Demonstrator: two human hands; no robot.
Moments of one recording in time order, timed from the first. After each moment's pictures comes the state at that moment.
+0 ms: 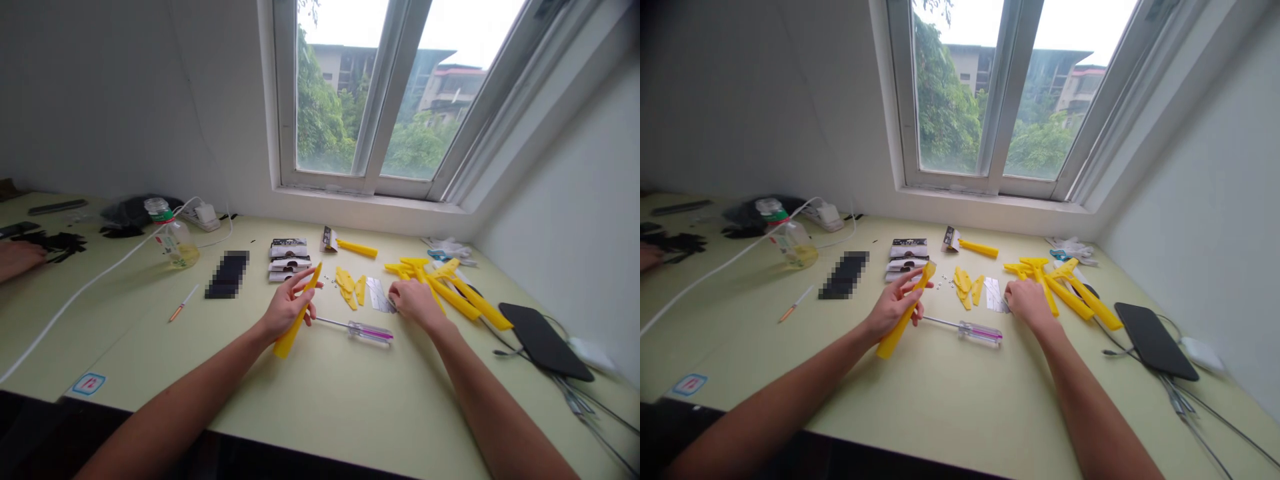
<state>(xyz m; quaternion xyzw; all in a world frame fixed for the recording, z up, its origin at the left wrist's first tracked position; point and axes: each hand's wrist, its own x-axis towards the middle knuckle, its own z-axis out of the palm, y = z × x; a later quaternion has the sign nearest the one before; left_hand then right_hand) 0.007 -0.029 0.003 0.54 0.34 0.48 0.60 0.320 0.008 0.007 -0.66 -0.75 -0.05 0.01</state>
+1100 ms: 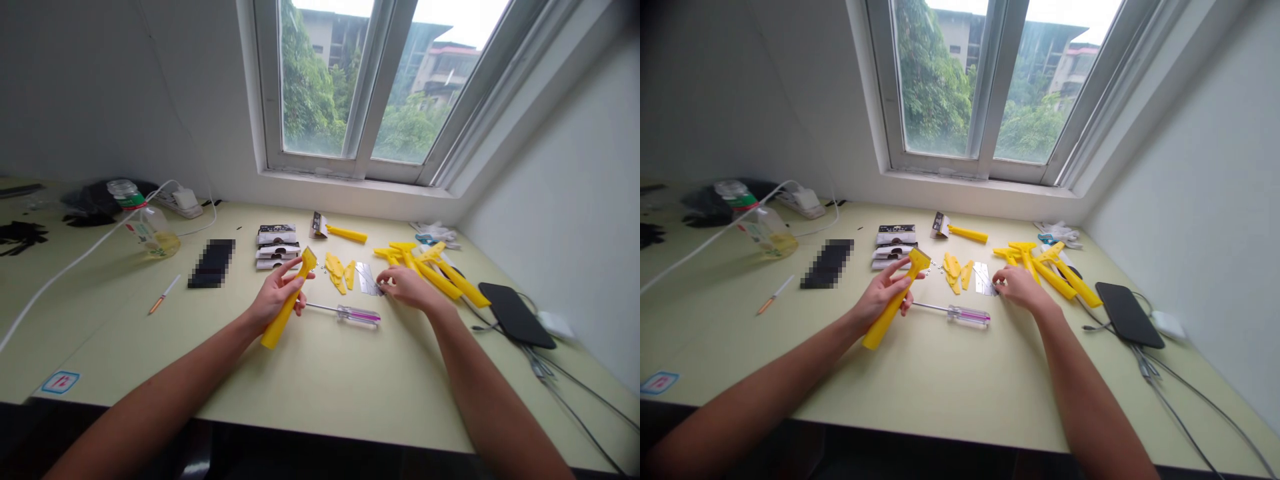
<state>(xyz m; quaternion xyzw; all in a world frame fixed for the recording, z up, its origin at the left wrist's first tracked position) 0.009 -0.032 0.001 0.48 0.31 0.48 0.67 0.335 0.000 0.022 -0.61 -0.78 0.10 0.03</state>
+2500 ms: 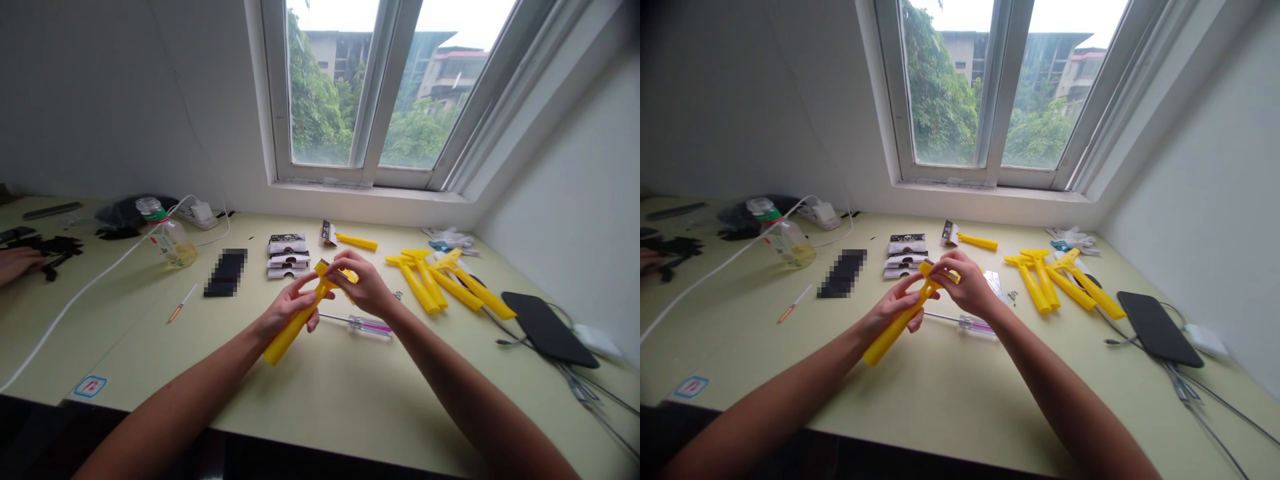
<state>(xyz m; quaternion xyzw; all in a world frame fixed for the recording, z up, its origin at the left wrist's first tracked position) 0.003 -0.033 0.003 0.49 0.20 0.41 0.74 0.204 -0.010 0.052 -0.33 -0.81 0.22 0.44</state>
